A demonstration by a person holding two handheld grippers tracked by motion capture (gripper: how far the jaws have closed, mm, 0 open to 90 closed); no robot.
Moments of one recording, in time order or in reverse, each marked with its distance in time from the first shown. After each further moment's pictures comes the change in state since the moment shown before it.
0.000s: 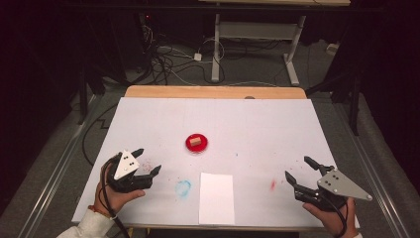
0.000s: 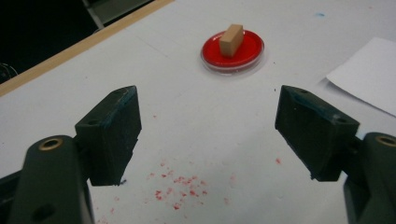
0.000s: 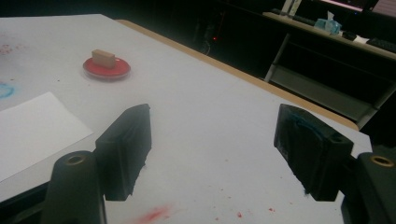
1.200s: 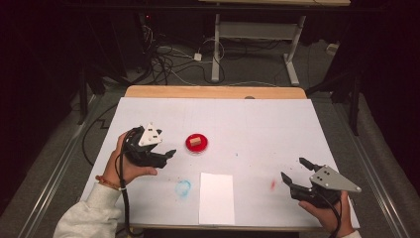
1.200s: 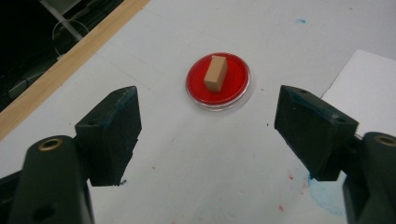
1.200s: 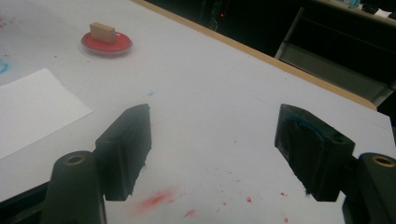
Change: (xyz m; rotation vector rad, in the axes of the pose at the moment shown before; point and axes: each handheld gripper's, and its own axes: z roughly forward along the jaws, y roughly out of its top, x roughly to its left) left arm 0.011 0.090 0.030 0.154 -0.107 0.160; right arm -0.001 -0.007 0.015 0.093 0.027 0.003
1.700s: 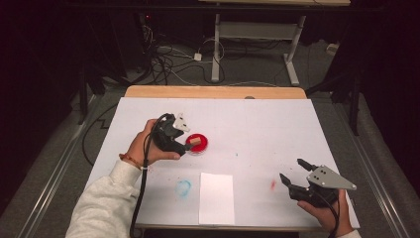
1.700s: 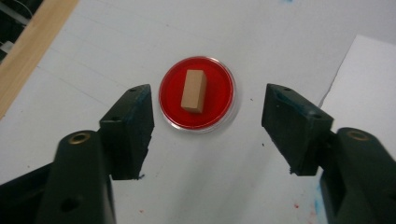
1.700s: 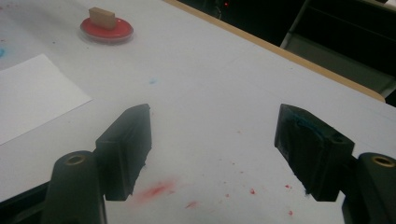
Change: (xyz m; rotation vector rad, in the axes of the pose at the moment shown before) left arm 0.006 0.051 0.053 0.193 -0.136 0.124; right arm 0.000 -0.004 0.006 0.040 0.014 -0.009
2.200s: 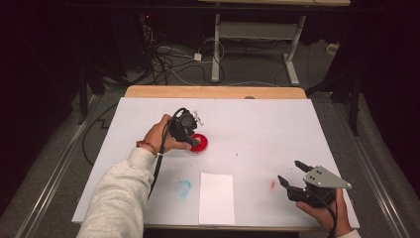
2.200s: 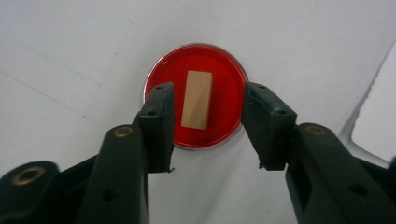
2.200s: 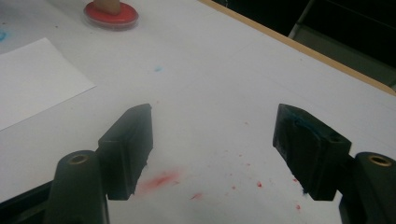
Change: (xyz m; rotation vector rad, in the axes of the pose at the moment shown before) left arm 0.026 0.025 0.057 0.176 -0.138 -0.032; right arm 0.002 -0.002 0.004 0.041 0.018 -0.013
